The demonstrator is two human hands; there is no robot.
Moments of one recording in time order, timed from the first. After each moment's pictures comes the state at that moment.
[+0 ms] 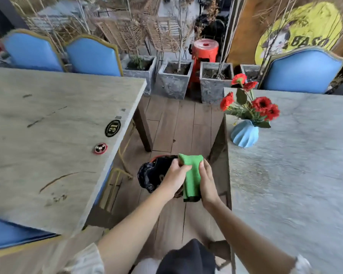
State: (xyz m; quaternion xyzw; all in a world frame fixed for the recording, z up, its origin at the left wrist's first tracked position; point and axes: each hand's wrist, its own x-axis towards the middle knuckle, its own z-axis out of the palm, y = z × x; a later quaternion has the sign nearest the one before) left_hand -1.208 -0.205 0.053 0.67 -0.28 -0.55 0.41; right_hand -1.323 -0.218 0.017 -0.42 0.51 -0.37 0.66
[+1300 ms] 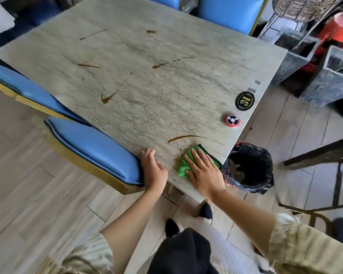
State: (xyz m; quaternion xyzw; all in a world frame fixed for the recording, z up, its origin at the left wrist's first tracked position) left_hand -0.816 0.058 -0.059 0.90 -0.17 -0.13 0.39; right_hand -0.953 -0.057 -0.065 -0.97 0.24 0.02 0.09
